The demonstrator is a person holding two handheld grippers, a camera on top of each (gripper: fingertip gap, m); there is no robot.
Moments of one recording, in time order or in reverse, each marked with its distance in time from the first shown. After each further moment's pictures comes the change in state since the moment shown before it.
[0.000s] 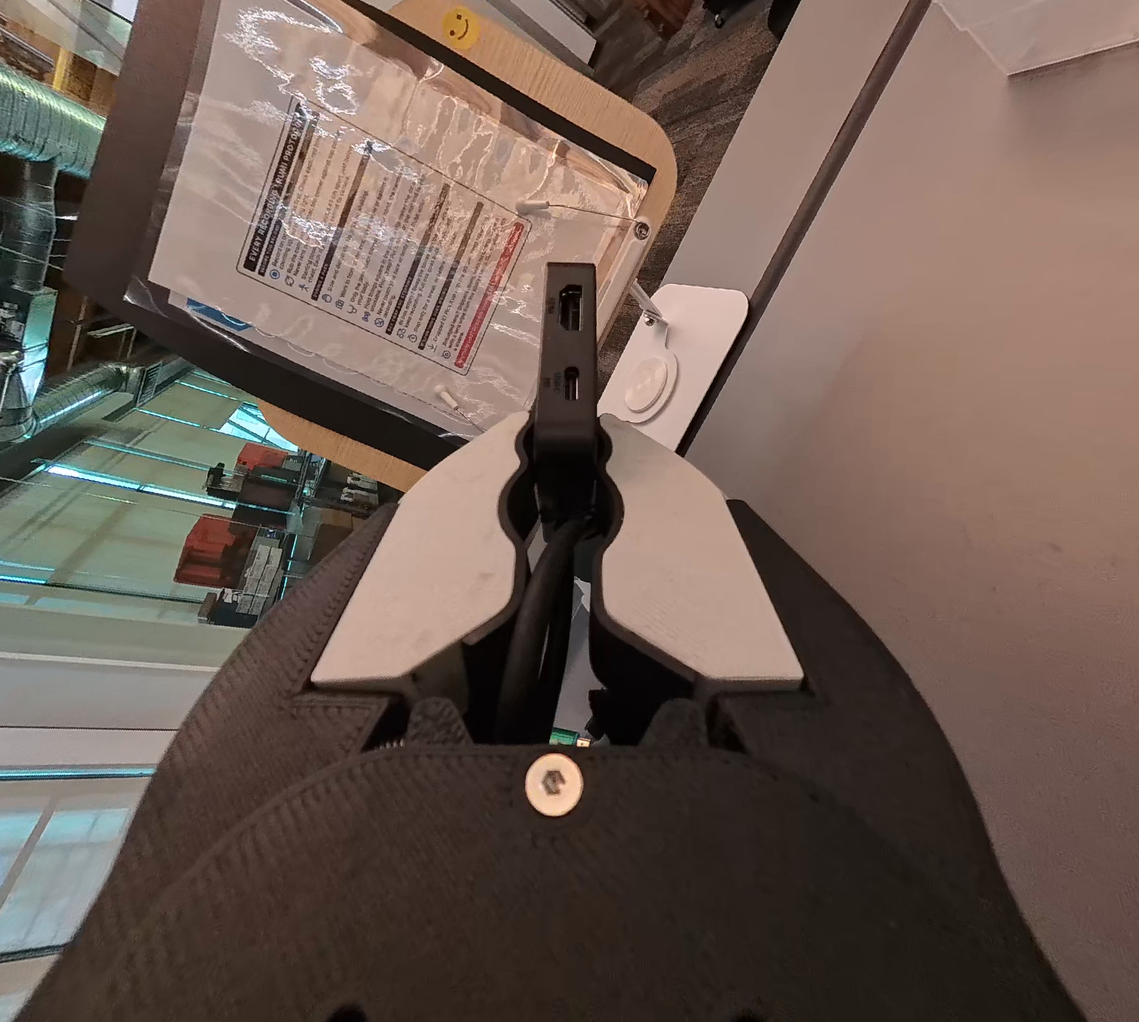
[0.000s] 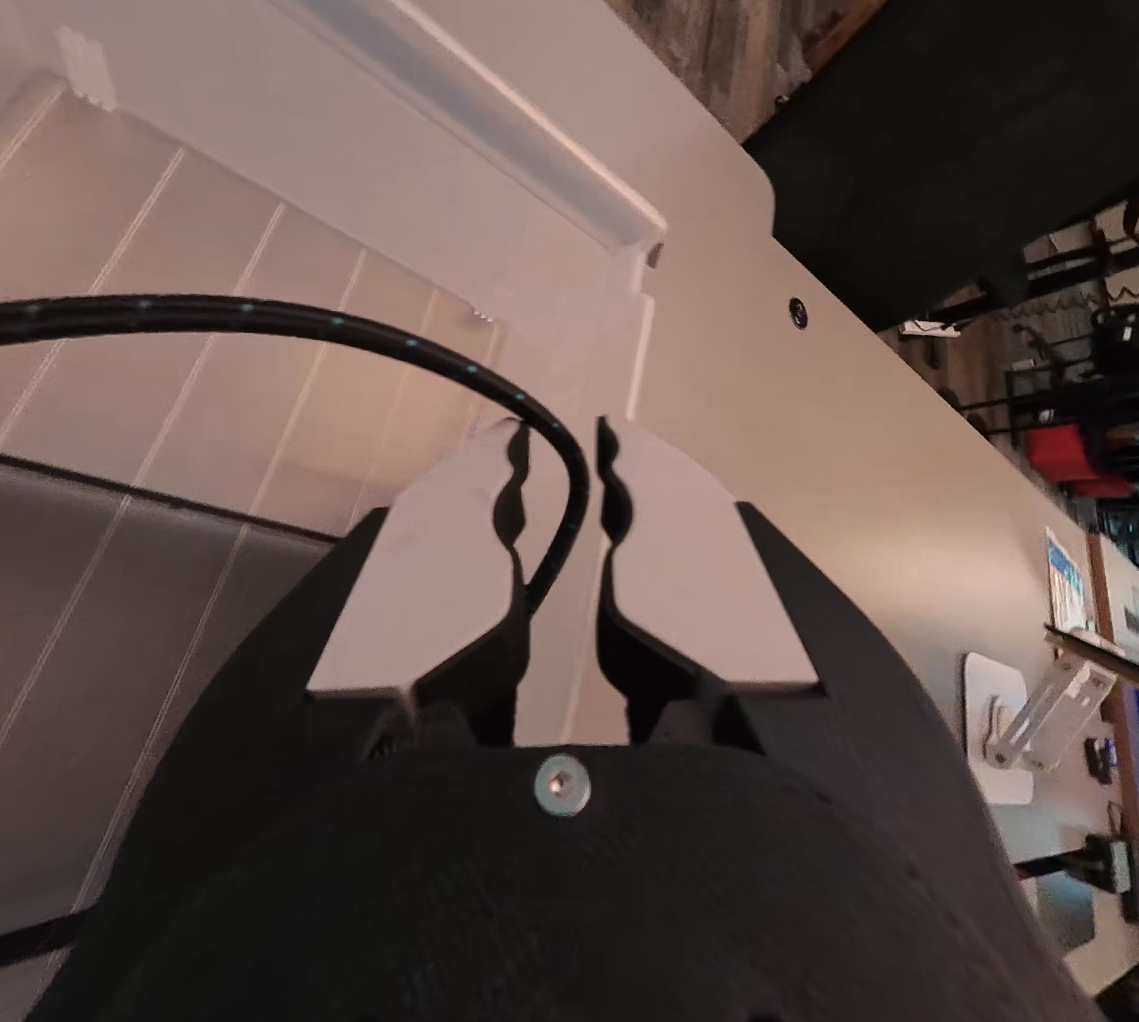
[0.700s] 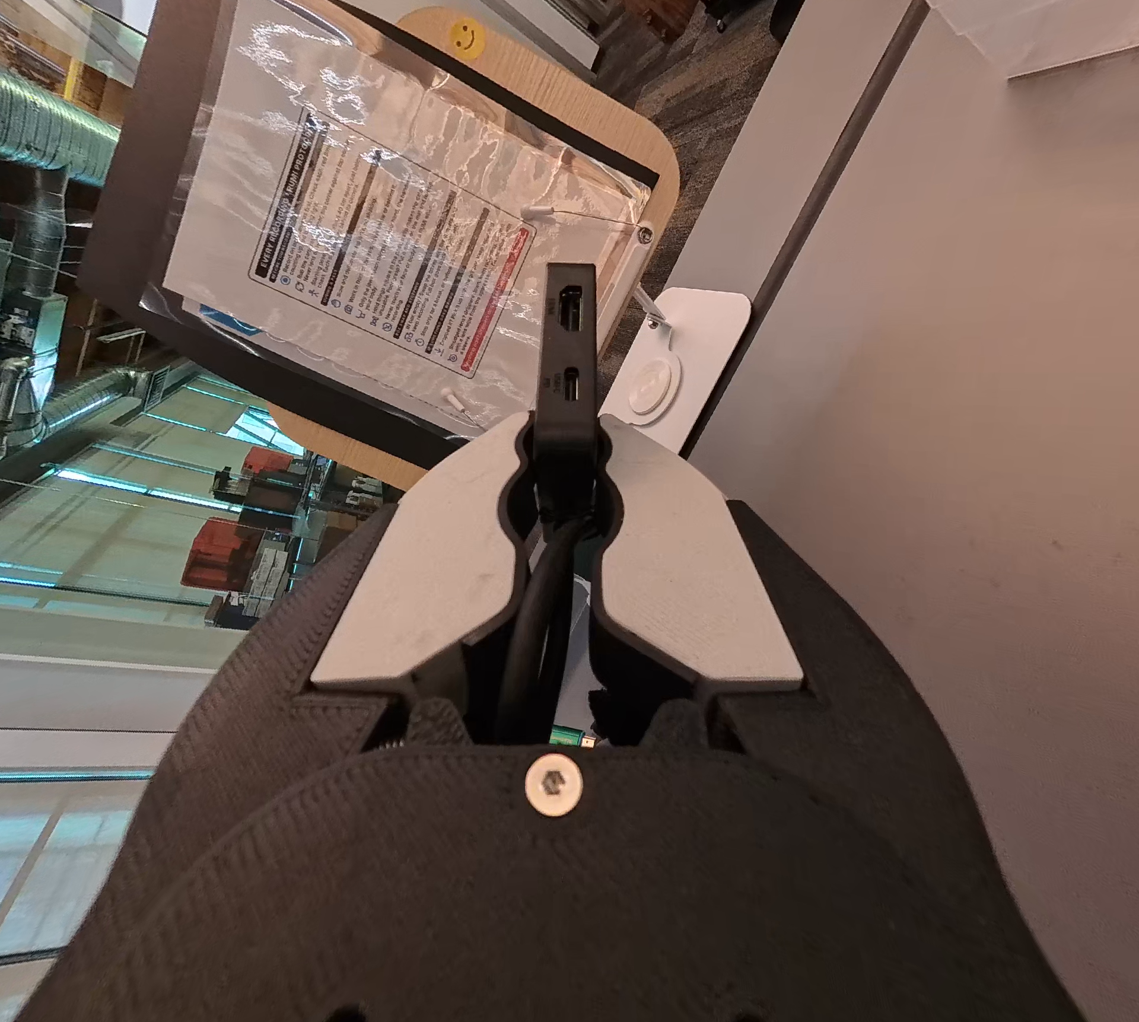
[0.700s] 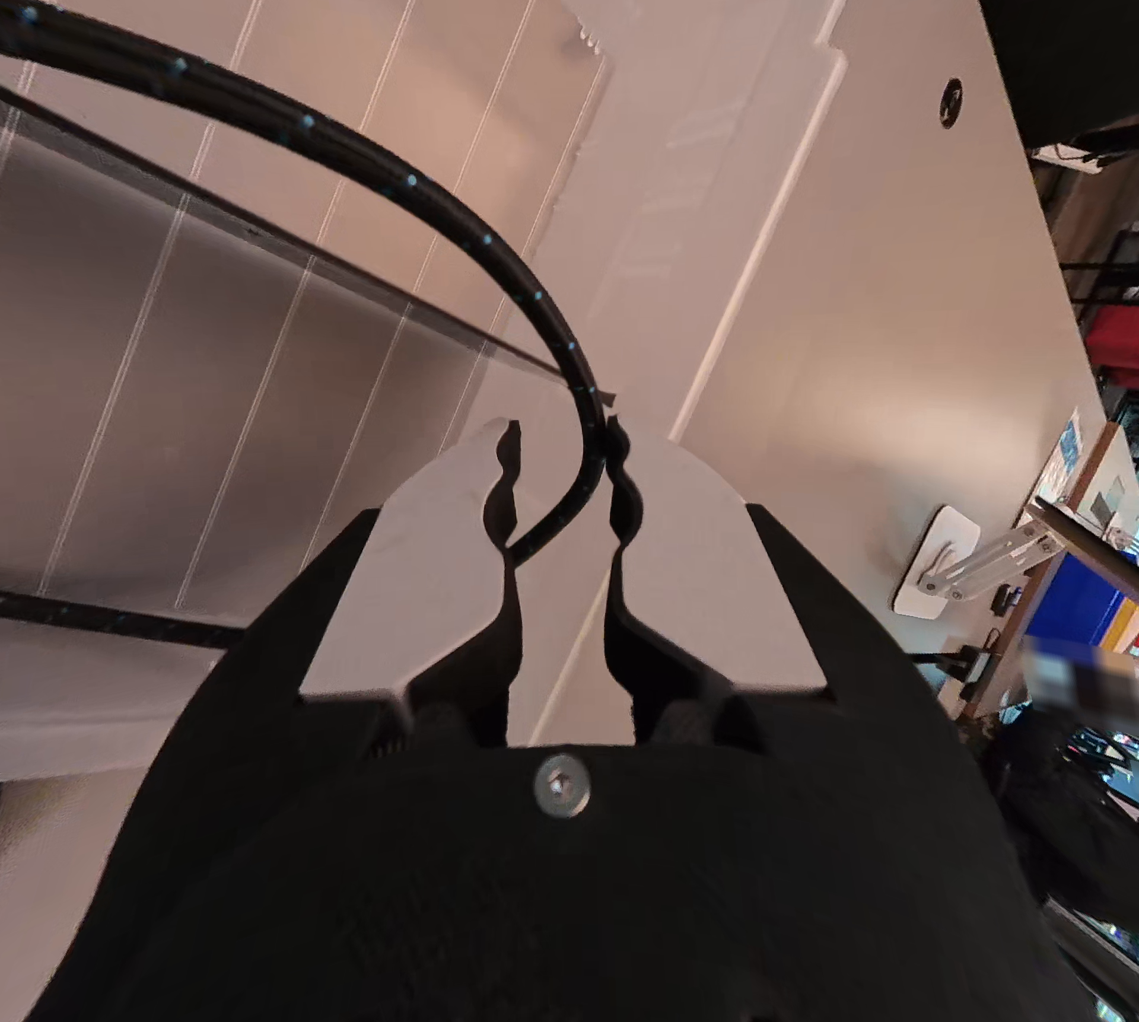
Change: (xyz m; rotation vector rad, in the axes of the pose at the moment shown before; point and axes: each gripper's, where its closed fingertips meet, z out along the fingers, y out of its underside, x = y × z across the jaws) left arm -0.001 -0.003 -0.005 0.007 -0.005 0.006; right arm -0.028 0.054 -0.038 -0.419 -0.112 -0.133
